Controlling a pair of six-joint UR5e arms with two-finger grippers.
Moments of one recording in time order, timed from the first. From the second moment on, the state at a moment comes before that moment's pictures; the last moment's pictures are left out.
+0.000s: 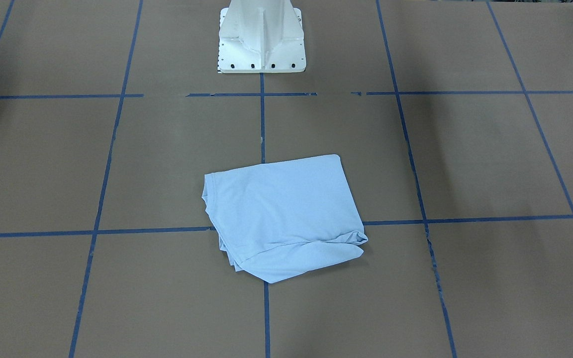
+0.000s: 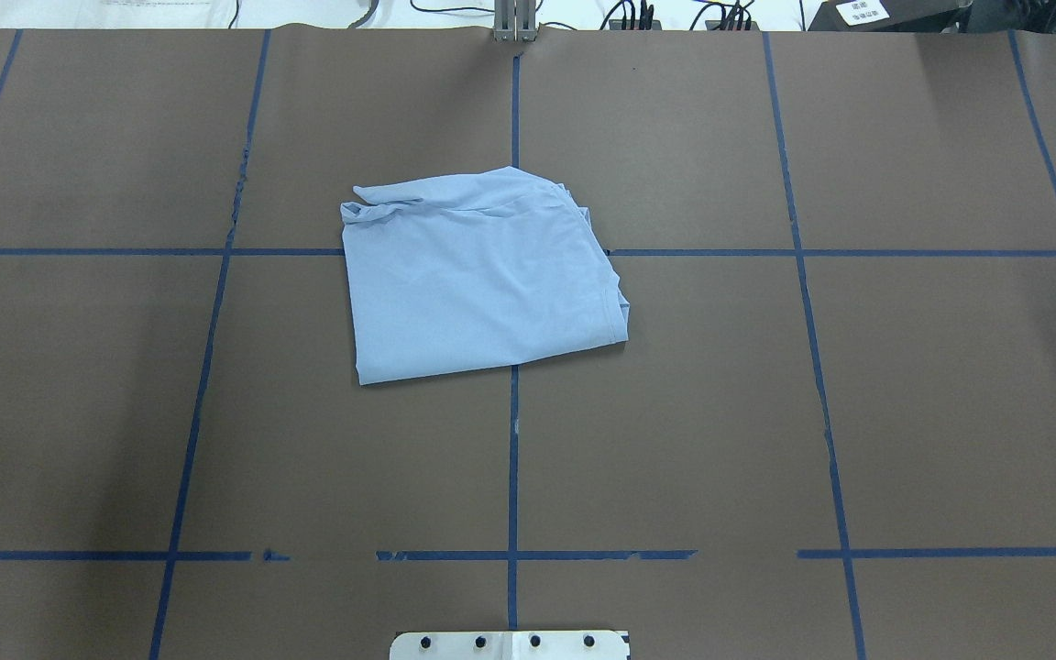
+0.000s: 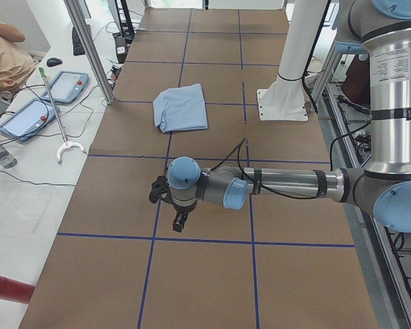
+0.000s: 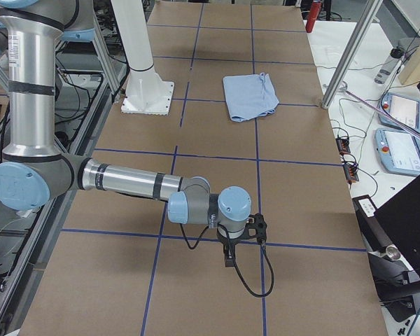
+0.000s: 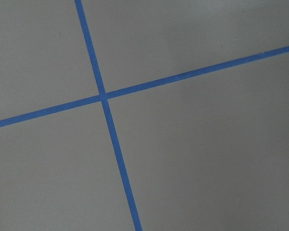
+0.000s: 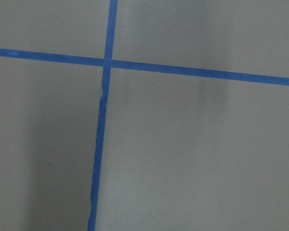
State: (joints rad) left arm -1.49 -1.44 -1.70 -1.79 -2.43 0.05; right arm 1.57 -1.65 1.53 -1.44 2.31 -0.08
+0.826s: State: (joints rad) left arm -1.55 -1.42 -1.75 -1.62 -2.43 0.14; right arm 1.57 -1.65 1.54 -1.44 2.30 -0.08
